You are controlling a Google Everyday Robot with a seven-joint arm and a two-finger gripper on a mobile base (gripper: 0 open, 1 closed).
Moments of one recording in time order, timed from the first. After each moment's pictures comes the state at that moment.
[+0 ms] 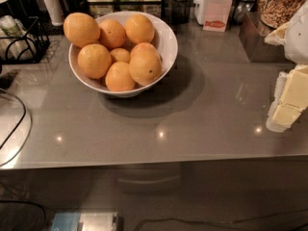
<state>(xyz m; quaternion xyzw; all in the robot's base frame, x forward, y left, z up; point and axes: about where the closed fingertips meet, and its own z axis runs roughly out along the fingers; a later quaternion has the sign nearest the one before) 0.438 -0.217 0.976 -0.60 0.78 -0.03 0.16</state>
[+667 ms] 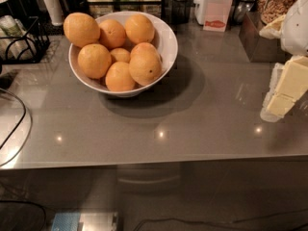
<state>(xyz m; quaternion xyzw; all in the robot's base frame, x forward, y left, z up) 0.453 -0.211 0.983 -0.61 0.77 -0.02 0.18</state>
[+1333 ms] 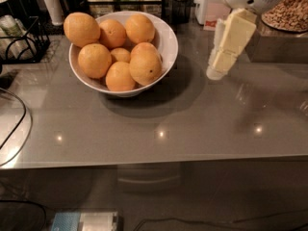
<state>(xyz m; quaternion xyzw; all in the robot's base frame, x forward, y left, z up) 0.503 -0.099 1.036 -0.70 0.66 0.03 0.27</state>
